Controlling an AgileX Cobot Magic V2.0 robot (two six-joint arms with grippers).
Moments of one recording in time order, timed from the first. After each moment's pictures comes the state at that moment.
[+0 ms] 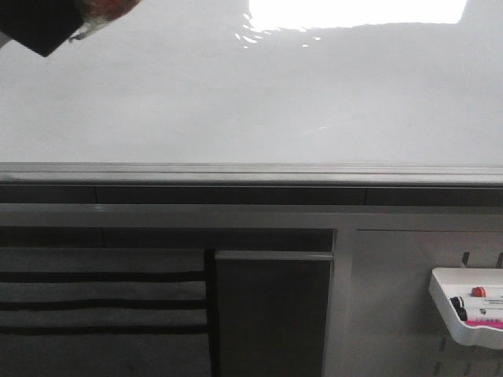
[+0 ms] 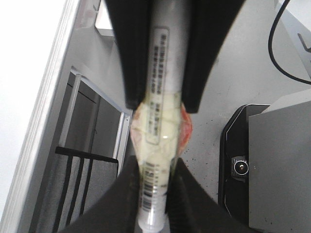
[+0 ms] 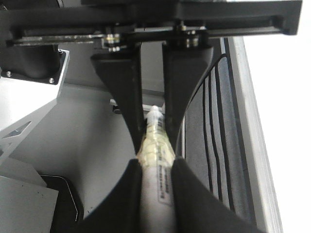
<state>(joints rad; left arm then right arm) -0.68 1.09 -1.04 -0.41 1.01 0.96 0.78 1.23 -1.12 0.76 0.77 -1.32</state>
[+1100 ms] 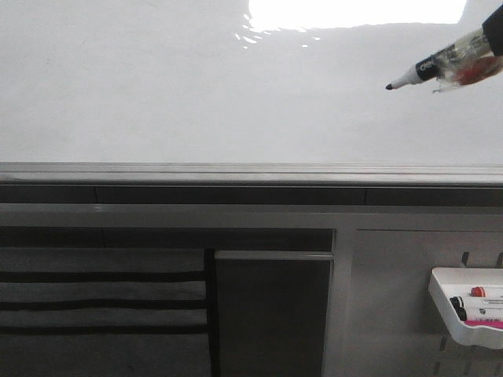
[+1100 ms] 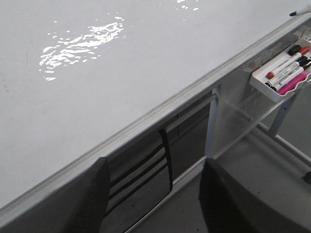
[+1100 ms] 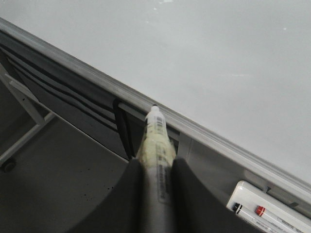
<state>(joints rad) -0.33 0.77 -0.67 -0.56 0.56 0.74 0.35 0.84 -0.68 0.42 0.50 -0.51</state>
